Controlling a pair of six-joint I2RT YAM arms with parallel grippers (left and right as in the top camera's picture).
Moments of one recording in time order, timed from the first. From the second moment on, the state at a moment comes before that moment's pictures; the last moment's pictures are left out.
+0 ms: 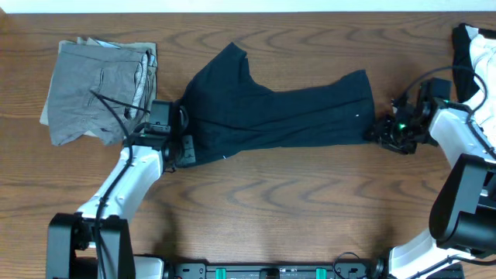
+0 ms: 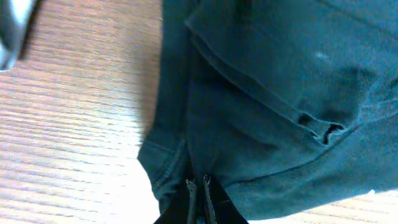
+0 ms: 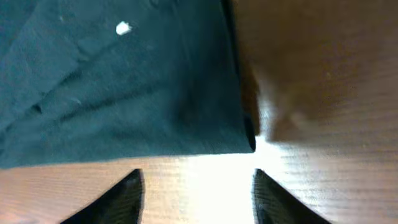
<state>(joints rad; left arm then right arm) -0.11 1.51 0.81 -0.56 0.01 -0.25 -0.23 1.80 1.11 -0.74 -0.34 0.08</state>
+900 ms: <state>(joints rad) -0.08 1.51 0.81 -0.56 0.01 -0.28 -0.17 1.84 1.07 -0.57 -0.25 0.09</state>
